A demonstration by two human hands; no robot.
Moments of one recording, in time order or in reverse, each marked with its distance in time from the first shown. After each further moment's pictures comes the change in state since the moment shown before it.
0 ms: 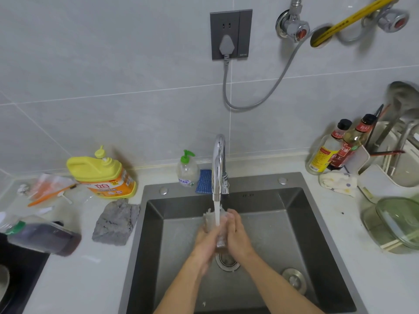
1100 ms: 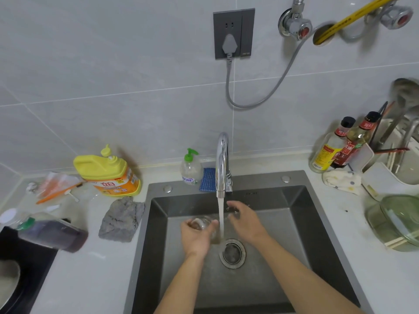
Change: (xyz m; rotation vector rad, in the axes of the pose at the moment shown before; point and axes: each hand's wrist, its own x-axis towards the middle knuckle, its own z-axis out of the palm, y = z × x) left_hand 0.015 -0.003 -0.022 0.273 0.493 0.151; right_hand 0.034 -0.009 -0.031 -0.509 -0.022 -0.170
